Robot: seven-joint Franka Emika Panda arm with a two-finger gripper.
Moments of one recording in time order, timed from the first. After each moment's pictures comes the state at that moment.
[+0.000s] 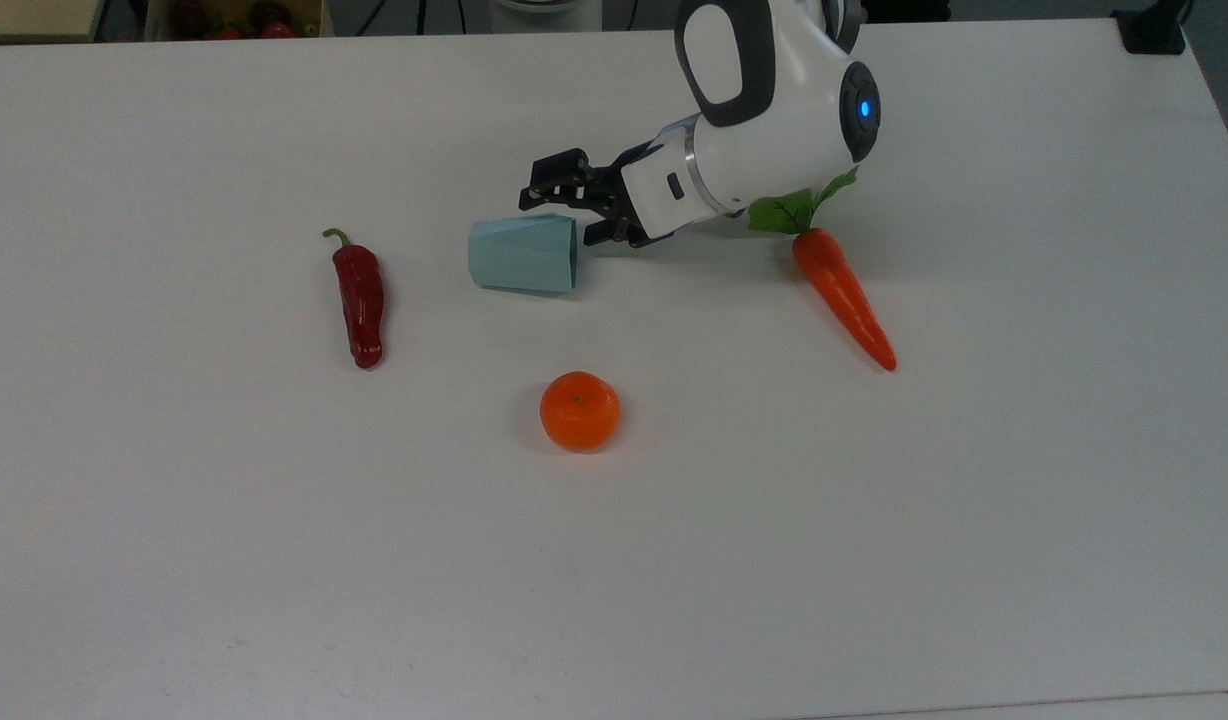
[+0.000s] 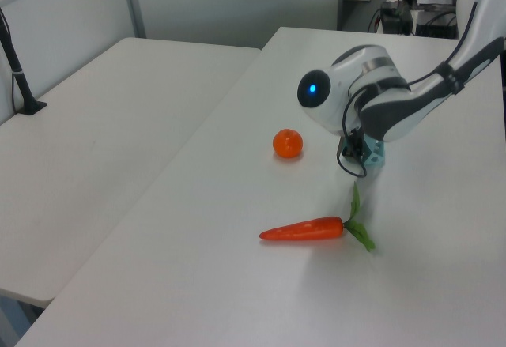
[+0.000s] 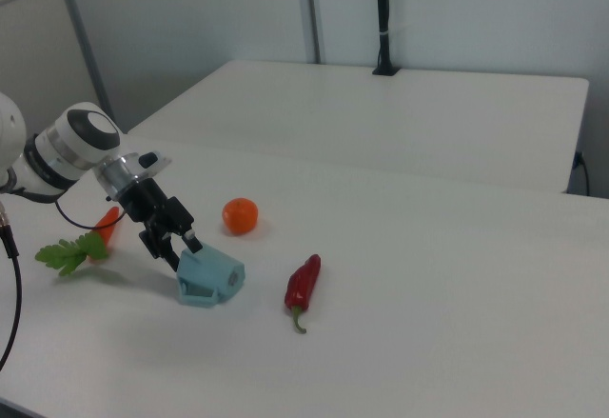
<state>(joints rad) 0.32 0.48 0.11 -1.68 -0.70 1.60 0.68</state>
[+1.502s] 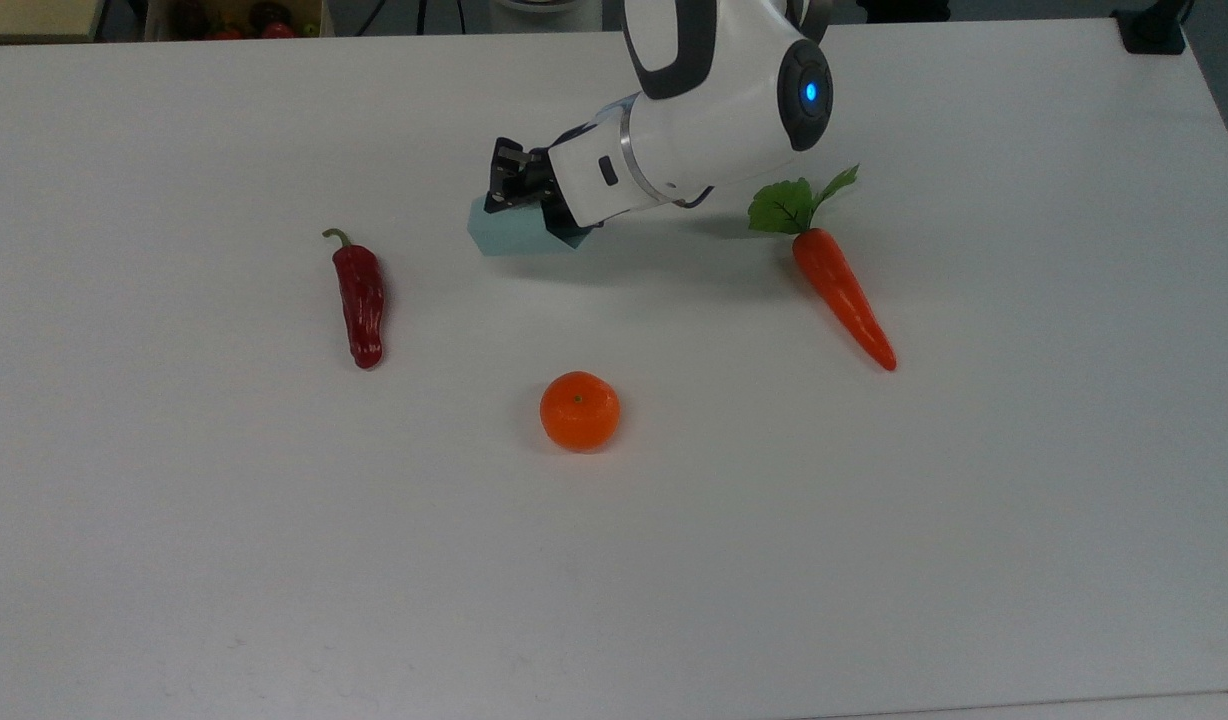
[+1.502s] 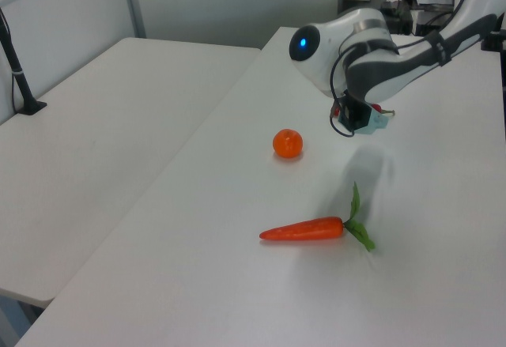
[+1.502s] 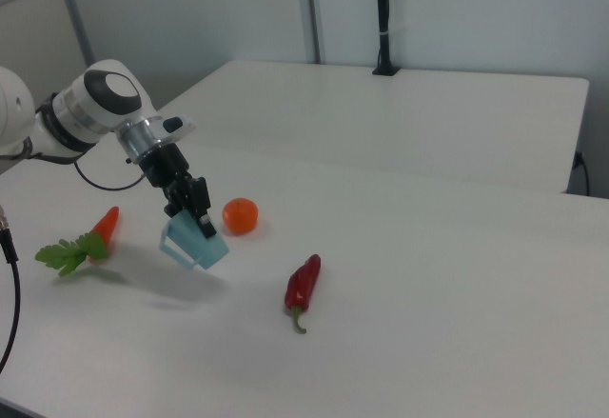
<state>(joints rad) 0.25 0.46 0.10 -1.55 -0.66 1.53 0.54</state>
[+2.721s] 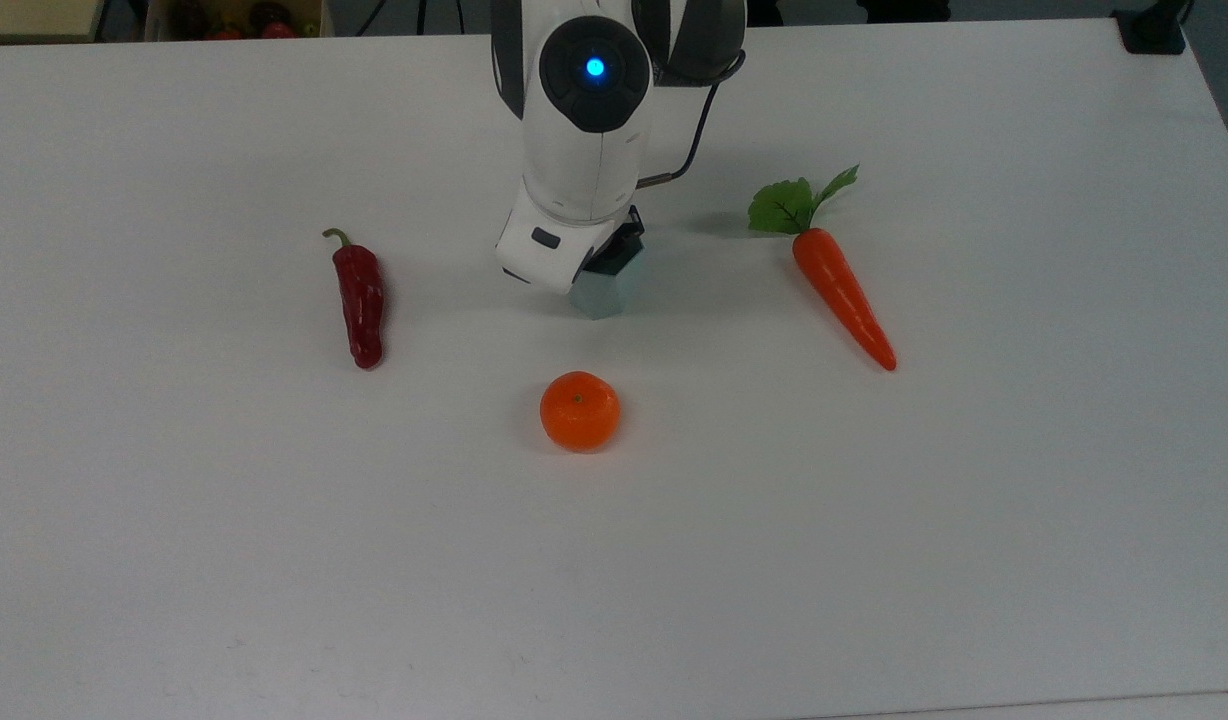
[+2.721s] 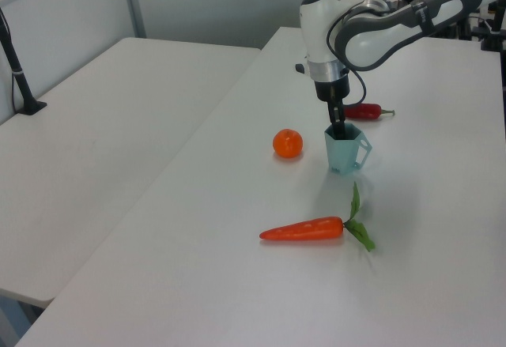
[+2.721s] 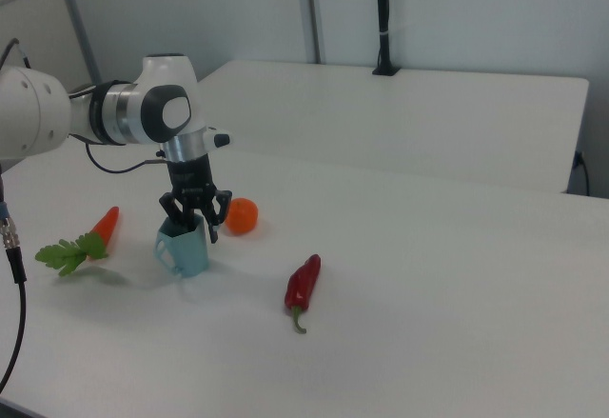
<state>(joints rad) 0.09 0.45 0.10 -1.59 -0.12 1.88 -0.18</state>
